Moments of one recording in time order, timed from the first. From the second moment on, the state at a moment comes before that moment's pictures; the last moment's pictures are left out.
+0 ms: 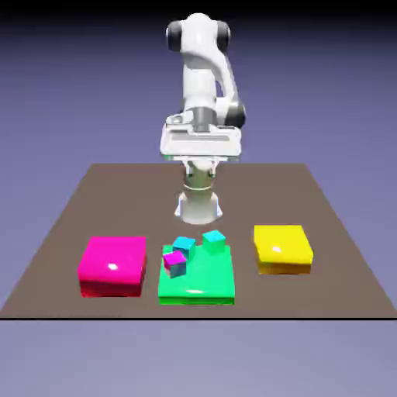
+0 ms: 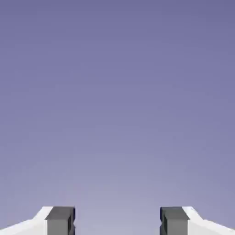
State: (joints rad) arm 0.02 -0.57 -0.04 -2.81 0.00 3.03 0.70
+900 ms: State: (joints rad) arm 0.30 -0.62 -1.02 -2.85 0.00 2.89 -0.33
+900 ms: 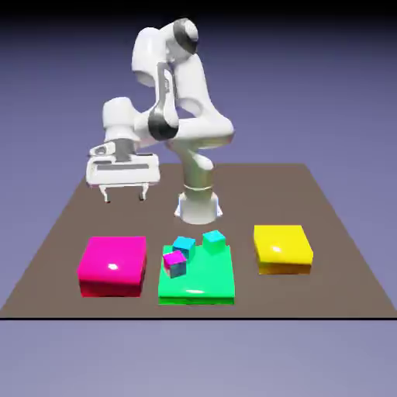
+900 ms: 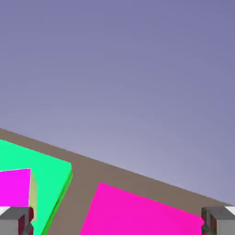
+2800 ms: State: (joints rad) arm 0.52 -0.54 -1.53 -2.80 -0.02 2.66 -0.85
